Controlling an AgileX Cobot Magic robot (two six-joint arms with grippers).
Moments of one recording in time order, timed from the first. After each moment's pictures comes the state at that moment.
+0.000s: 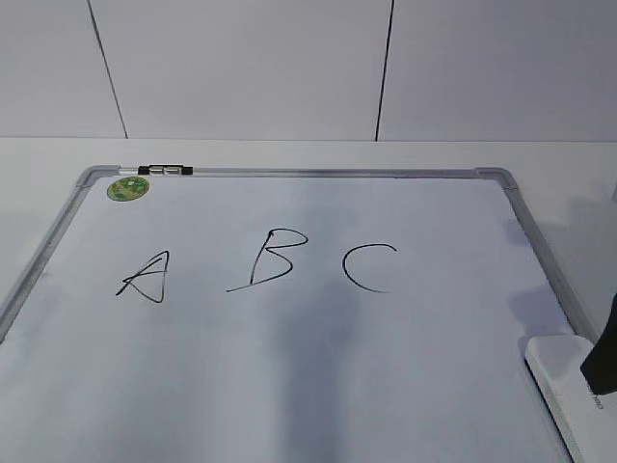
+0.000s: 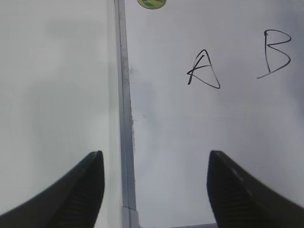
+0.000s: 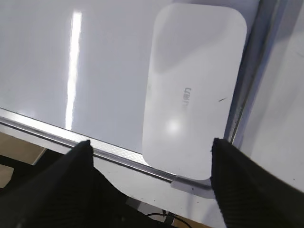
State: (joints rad) left arm 0.02 0.63 -0.67 -0.22 0.93 0.11; right arm 0.01 1.29 -0.80 0.32 1.14 -0.34
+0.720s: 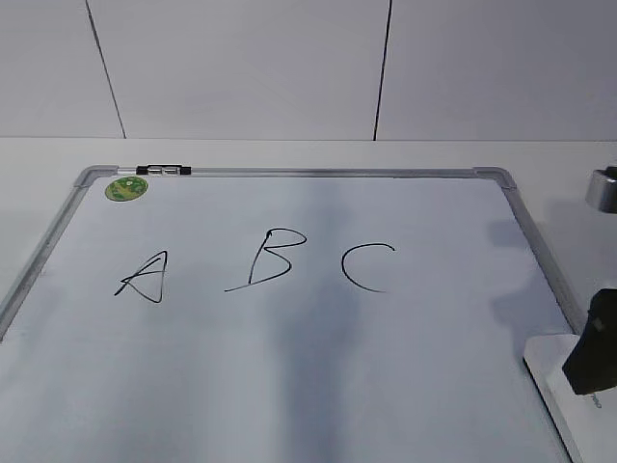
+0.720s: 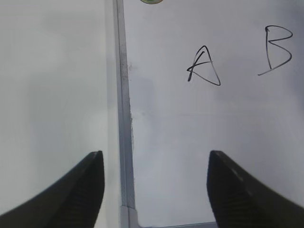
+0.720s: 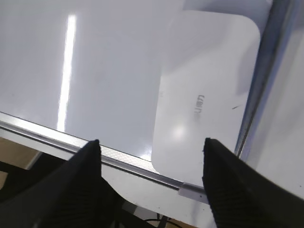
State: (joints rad) left arm 0.02 0.65 -0.67 -0.22 0.93 0.11; right arm 0.08 1.29 -0.80 0.30 1.10 -0.27
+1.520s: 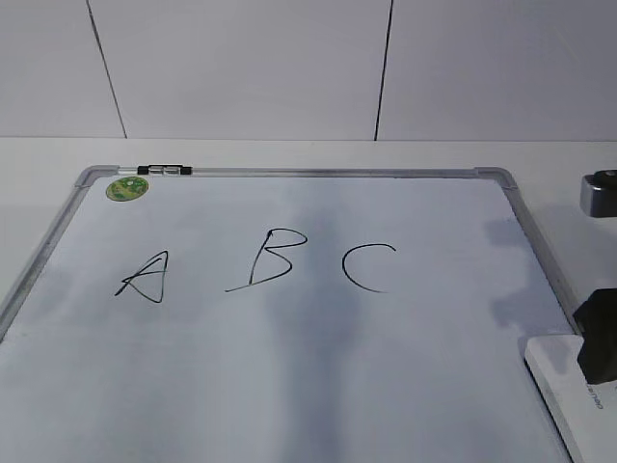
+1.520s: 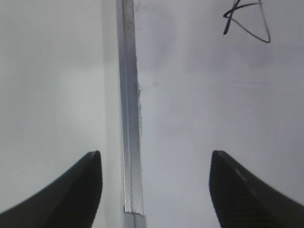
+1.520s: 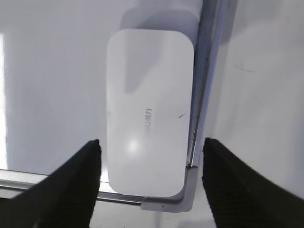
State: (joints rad) left arm 0.02 1.04 -0.67 -0.22 0.82 0.13; right arm 0.27 1.29 -0.80 -0.03 1.03 0.14
